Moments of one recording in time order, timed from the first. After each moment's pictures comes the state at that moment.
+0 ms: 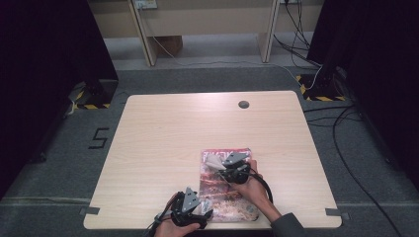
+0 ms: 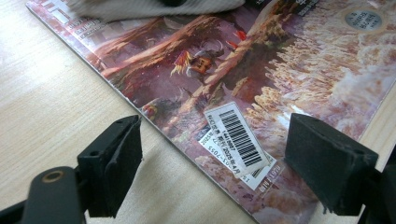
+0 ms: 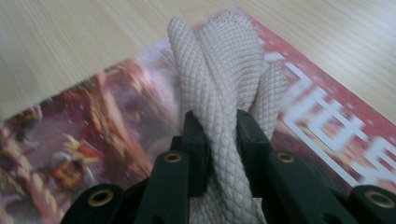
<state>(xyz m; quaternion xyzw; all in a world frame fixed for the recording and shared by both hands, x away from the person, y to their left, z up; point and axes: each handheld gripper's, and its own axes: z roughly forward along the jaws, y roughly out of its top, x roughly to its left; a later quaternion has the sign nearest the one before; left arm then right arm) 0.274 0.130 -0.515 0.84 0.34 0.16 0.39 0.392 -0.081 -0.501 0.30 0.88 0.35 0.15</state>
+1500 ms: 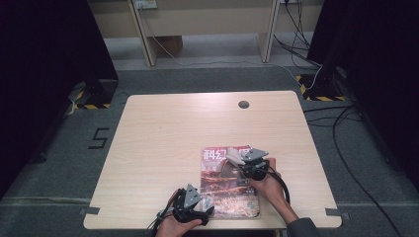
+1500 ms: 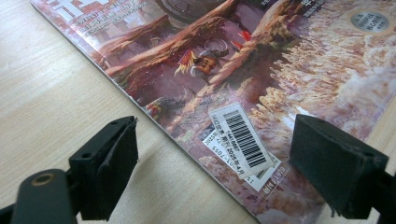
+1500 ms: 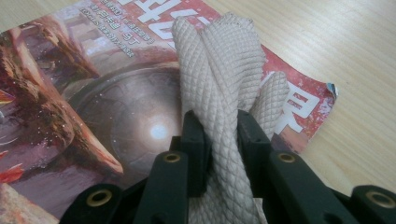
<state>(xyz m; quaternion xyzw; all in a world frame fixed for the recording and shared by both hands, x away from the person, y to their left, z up) 0.284 0.127 -0.516 0.84 0.35 0.16 0.39 0.401 -0.131 -0.500 0.33 0.86 0.32 0.20</state>
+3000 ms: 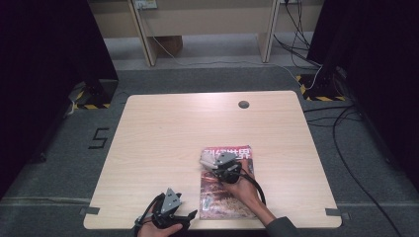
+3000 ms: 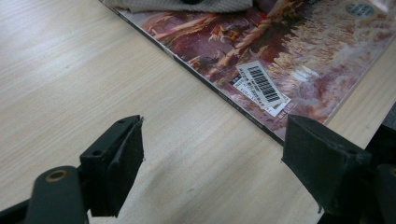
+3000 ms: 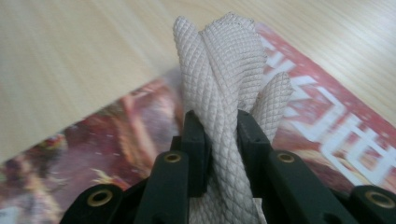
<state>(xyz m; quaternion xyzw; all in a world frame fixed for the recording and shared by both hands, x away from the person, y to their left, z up) 0.263 0.177 -0.501 0.83 0.37 0.16 0.39 0.392 -0.049 -0.501 0.28 0.88 0.33 0.17</state>
